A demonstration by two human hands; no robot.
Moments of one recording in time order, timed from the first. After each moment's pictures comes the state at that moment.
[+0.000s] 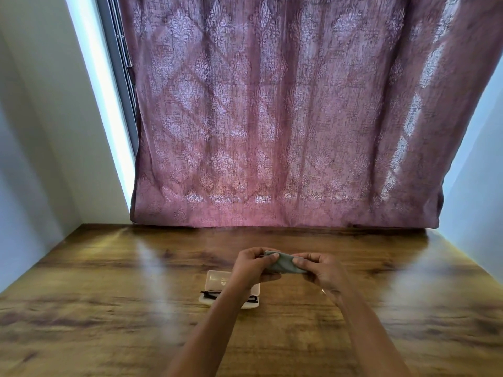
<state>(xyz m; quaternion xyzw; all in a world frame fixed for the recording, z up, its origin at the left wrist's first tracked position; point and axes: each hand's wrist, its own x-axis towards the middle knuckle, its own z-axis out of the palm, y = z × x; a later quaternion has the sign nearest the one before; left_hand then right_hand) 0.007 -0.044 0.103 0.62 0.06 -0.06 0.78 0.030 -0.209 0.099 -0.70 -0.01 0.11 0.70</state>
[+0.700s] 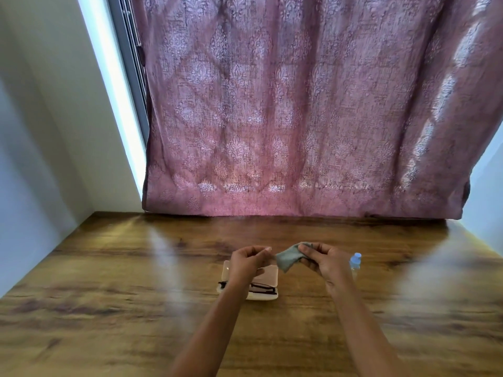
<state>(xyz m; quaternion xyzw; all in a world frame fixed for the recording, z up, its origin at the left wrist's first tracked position) 0.014 0.000 0.070 0.65 0.16 0.02 0.74 0.040 -0.163 0.085 -0.60 0.08 0.04 0.79</state>
